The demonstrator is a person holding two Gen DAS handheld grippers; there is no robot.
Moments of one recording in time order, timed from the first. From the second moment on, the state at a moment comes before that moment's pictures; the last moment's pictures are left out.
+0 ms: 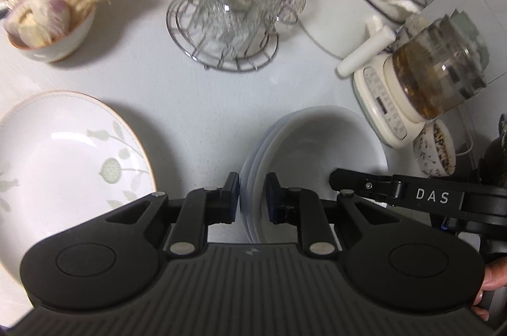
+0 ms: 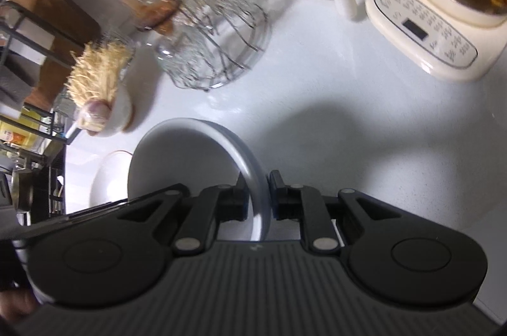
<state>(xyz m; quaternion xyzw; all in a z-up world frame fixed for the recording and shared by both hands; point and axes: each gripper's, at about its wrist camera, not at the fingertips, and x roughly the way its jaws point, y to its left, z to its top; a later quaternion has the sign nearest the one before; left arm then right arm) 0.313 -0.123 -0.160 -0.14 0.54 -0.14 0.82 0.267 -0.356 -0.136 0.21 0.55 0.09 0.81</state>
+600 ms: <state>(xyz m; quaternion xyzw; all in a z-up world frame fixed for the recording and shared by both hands) 0.276 -0.073 -0.121 -0.16 0.48 -0.11 0.85 0.255 -0.304 -0.102 0.18 0.51 0.14 0.83</state>
